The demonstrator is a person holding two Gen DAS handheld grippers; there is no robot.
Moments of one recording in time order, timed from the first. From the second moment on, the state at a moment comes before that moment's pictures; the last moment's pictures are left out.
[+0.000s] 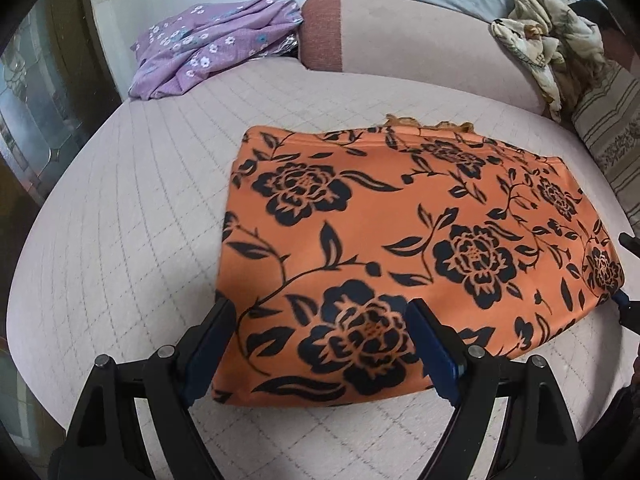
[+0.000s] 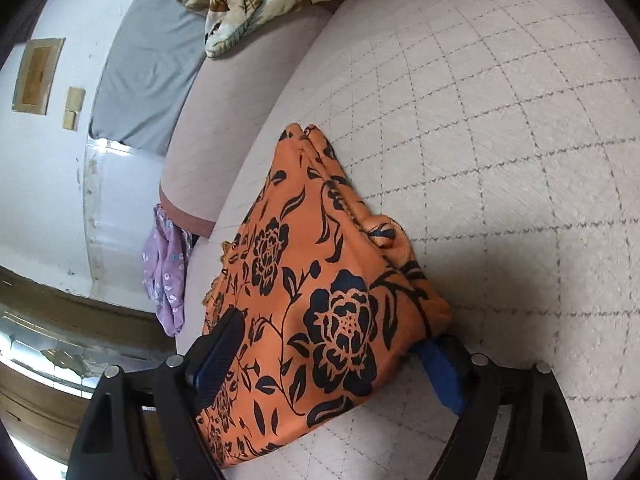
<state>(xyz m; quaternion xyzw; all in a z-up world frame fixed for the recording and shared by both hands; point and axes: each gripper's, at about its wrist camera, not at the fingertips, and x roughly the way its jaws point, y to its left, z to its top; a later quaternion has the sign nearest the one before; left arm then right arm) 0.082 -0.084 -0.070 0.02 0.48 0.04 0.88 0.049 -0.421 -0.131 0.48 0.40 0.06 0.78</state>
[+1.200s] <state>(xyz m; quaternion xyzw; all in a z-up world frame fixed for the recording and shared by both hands) 0.135 -0.141 -0.108 0.05 0.48 0.00 0.87 0.061 -0.457 -0.089 0.29 0.43 0.01 0.86</state>
